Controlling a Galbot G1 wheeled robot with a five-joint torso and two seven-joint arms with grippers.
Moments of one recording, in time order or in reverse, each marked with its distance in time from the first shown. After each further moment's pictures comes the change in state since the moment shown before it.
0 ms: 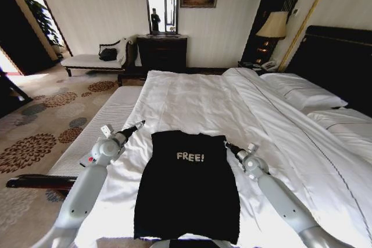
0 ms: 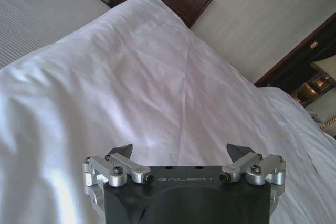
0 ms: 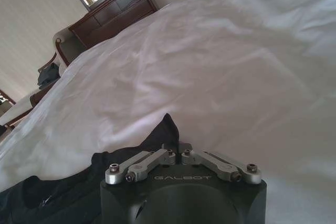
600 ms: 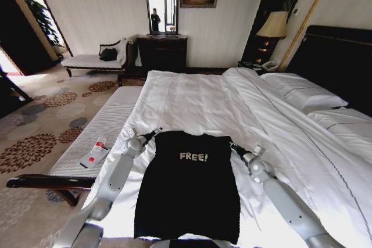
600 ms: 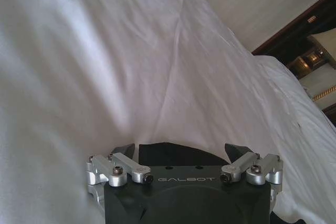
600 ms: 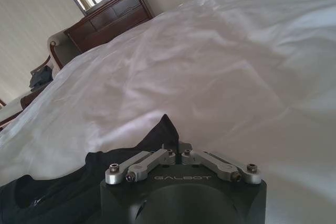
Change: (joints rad) left arm -0.072 -0.164 0.068 0.265 0.096 -0.011 0.136; right arm -0.038 -0.001 0.041 0.003 -0.052 0.017 -0.016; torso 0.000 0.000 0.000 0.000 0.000
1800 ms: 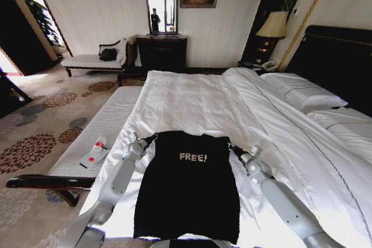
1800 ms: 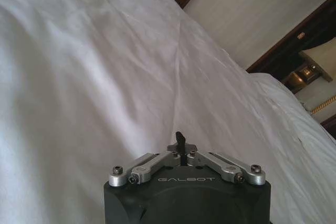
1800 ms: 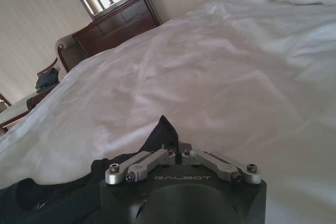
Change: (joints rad) left arm 0.013 0.038 -0.034 -0.022 0.056 -0.070 0.064; right arm 0.030 -0.009 -0.040 0.006 -0.014 0.051 0.002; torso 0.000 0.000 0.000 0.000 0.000
